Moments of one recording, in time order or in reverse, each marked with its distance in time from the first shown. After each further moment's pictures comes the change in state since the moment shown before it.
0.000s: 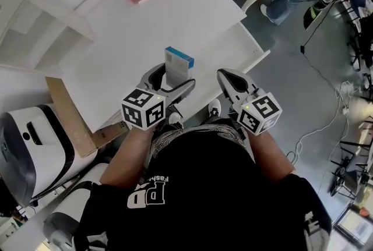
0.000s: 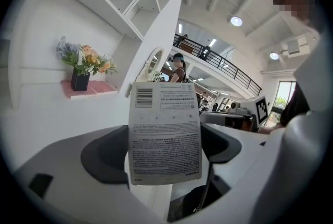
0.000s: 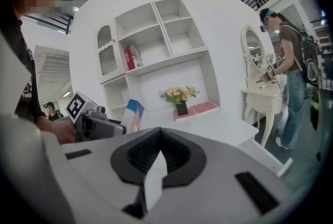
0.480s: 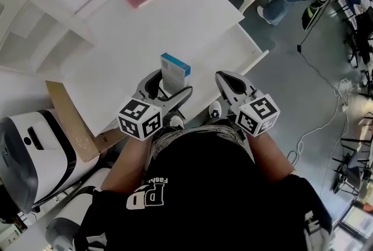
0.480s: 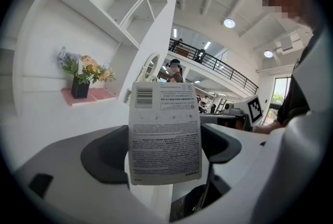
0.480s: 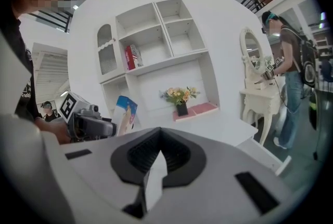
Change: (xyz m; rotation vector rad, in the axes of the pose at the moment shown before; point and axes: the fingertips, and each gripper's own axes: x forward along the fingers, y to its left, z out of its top) left arm -0.033 -0.007 0.004 0.050 -0.055 -0.018; right arm 0.002 0.017 0.001 -0.008 -0.006 -0.034
